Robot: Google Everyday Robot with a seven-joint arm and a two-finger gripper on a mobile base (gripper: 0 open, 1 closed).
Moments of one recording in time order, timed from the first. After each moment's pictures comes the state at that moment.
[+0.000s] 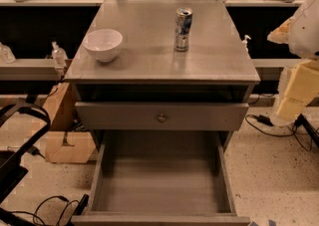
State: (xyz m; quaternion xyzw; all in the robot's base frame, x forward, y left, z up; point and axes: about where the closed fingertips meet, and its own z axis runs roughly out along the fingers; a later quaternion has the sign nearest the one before) arm 0.438 -0.216 0.977 -0.60 0.78 -0.04 0.16
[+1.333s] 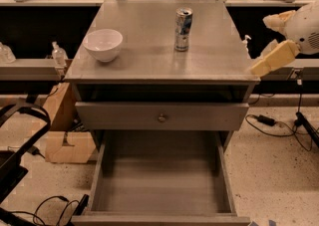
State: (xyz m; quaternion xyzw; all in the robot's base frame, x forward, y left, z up) arm 0.571 -0.234 0.959 -0.50 0.76 0.11 0.41
